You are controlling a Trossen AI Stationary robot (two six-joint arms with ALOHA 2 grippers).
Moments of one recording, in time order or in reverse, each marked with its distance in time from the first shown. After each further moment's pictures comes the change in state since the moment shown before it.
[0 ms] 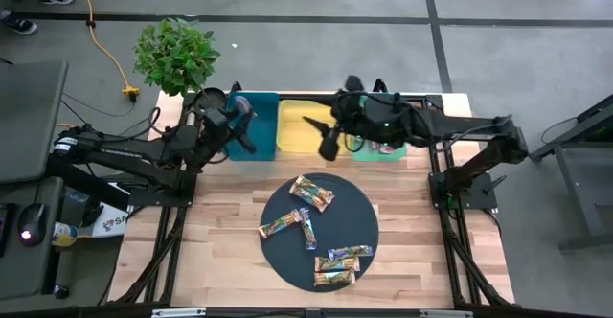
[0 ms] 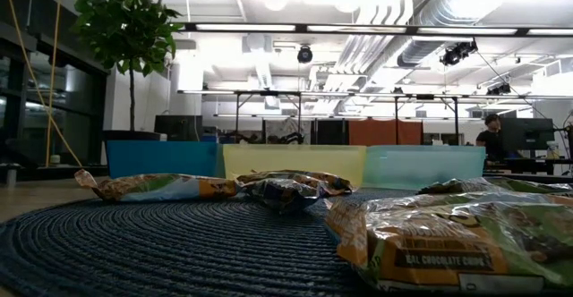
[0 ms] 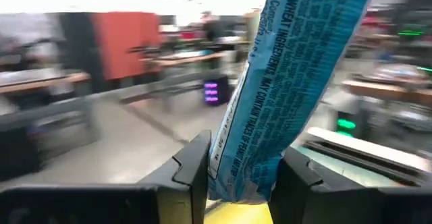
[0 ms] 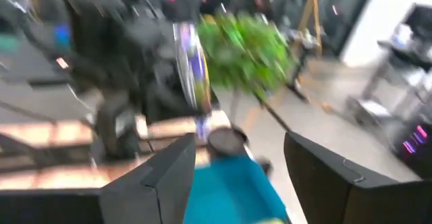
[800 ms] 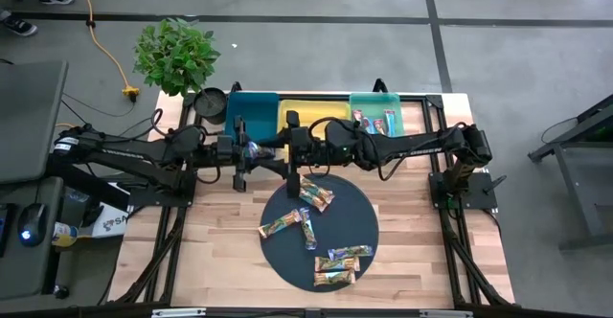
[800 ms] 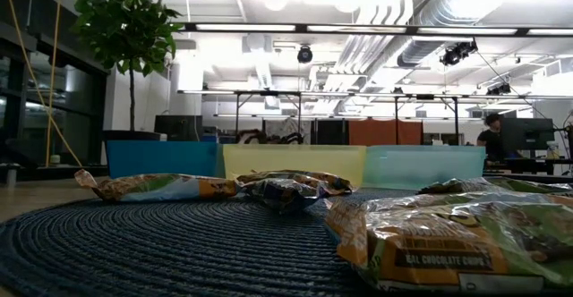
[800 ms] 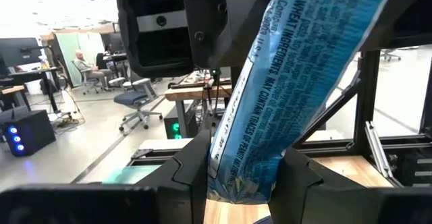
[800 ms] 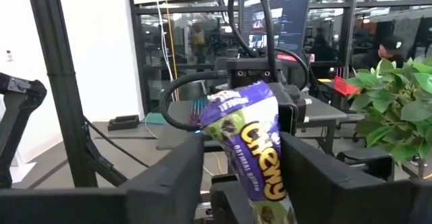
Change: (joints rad) left arm 0.000 0.007 -0.016 0.002 0.785 -0.002; right arm 0.047 0.292 -0.001 0.598 -0.418 0.122
